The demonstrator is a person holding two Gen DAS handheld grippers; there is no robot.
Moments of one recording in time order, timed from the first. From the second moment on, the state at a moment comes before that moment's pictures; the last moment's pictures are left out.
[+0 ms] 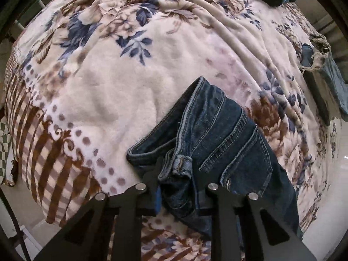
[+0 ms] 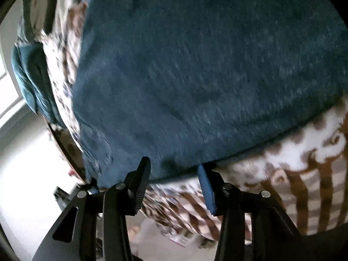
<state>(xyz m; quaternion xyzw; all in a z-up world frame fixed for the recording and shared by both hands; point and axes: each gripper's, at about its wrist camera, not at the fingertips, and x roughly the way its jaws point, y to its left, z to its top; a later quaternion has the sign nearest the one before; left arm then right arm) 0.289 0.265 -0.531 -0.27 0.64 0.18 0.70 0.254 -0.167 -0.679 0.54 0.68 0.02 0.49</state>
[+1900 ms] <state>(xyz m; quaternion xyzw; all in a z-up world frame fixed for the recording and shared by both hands) 0.338 -0.181 -0.549 0.04 0.65 0.11 0.75 0.287 -0.696 -0.586 0.31 0.59 -0.16 0.73</state>
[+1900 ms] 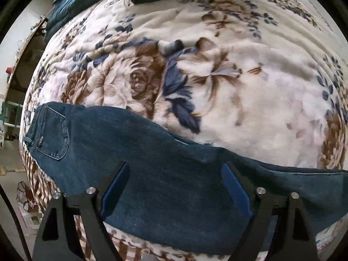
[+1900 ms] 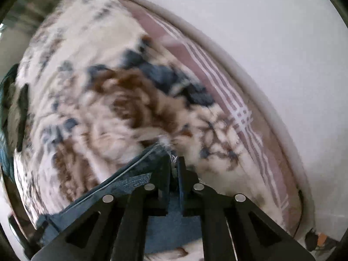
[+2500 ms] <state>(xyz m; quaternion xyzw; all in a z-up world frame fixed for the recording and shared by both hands) 0.329 -0.194 -0.556 0.04 0.66 0.11 0.74 0.291 -0.705 -0.610 0.33 0.64 -0.12 0.68</state>
